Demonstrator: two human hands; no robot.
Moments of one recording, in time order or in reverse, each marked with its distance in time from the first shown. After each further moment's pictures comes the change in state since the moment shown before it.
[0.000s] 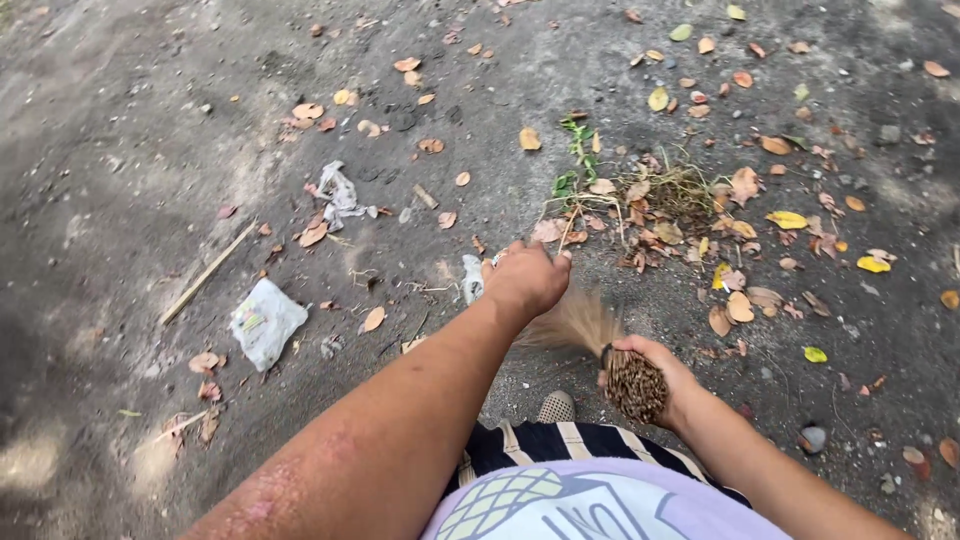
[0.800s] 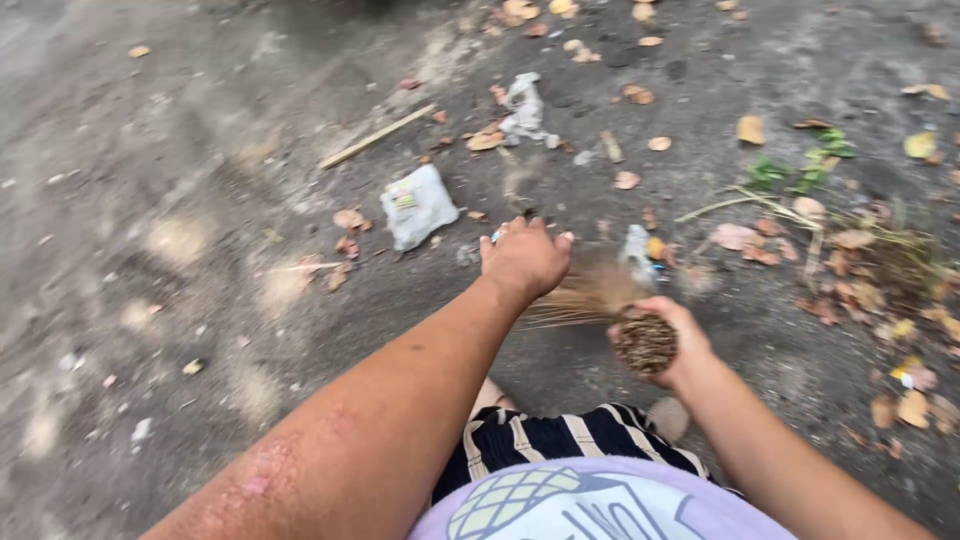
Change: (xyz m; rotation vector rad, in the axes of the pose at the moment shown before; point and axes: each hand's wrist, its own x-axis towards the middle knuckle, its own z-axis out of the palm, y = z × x) left_hand -0.079 -0.201 -0.059 -0.189 0.160 -0.332; right_hand 0.091 0.043 0.161 -0.244 -0.023 0.058
